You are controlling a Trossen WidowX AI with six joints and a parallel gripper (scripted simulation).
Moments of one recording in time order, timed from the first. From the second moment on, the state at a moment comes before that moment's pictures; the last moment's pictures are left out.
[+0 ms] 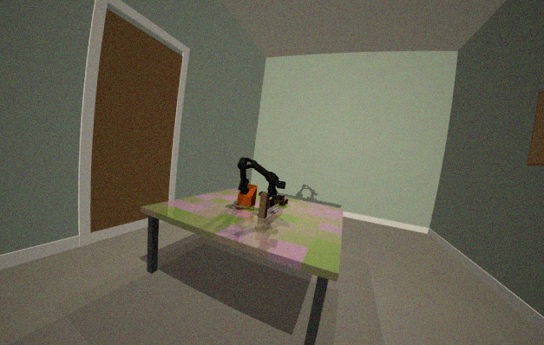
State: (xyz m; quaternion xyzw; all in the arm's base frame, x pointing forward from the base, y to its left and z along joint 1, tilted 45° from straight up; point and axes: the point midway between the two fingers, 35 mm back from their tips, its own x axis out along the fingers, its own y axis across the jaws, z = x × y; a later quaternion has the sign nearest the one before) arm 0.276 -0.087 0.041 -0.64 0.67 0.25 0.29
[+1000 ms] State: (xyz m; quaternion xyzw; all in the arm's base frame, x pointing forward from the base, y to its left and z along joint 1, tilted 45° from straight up) arm 0.275 -0.089 0.043 -0.64 0.67 0.26 0.29
